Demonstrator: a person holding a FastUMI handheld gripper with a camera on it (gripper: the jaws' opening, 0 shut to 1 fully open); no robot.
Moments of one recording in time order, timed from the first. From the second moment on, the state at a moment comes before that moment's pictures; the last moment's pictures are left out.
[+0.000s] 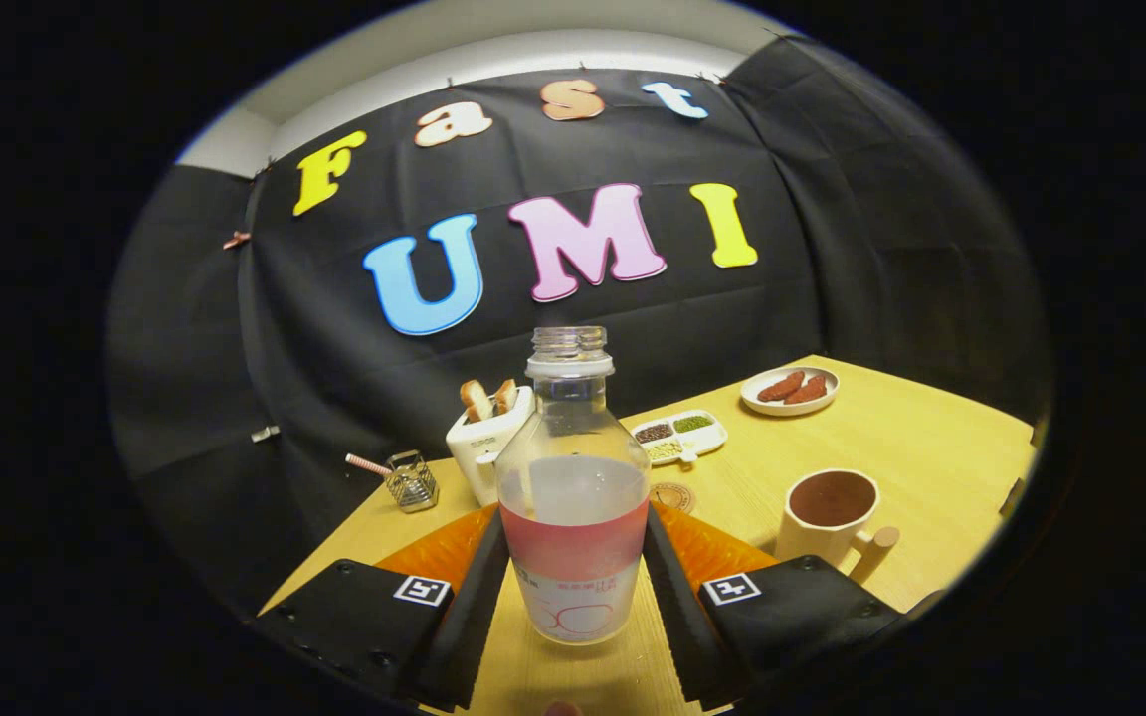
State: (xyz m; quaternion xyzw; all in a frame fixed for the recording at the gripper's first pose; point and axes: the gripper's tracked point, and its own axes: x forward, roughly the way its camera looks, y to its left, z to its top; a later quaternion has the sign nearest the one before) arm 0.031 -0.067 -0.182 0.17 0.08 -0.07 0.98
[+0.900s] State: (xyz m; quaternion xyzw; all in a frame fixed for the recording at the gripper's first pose) arm 0.039 -0.111 -0.230 0.53 0.10 -0.10 0.83
